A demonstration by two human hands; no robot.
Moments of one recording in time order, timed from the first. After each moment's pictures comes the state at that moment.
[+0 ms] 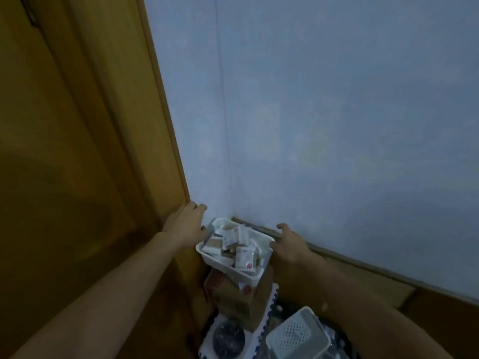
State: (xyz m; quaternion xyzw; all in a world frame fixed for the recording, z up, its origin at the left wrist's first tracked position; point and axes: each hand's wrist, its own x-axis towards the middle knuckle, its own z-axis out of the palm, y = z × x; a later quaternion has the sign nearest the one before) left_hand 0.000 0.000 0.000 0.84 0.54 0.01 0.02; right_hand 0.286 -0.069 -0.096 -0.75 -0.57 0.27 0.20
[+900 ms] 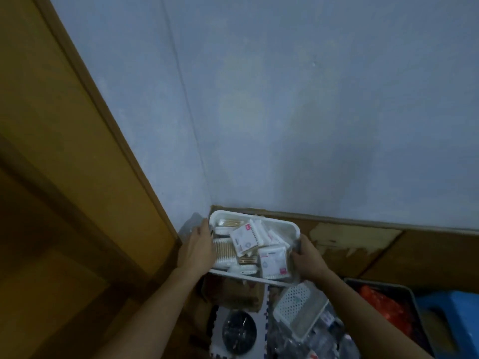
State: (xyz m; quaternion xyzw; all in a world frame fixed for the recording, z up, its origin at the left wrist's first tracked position) left_hand 0.031 0.082 -0.132 0.84 0.51 0.05 0.17; right_hand 0.261 -0.076 -0.164 -0.82 -0.30 0.35 0.33
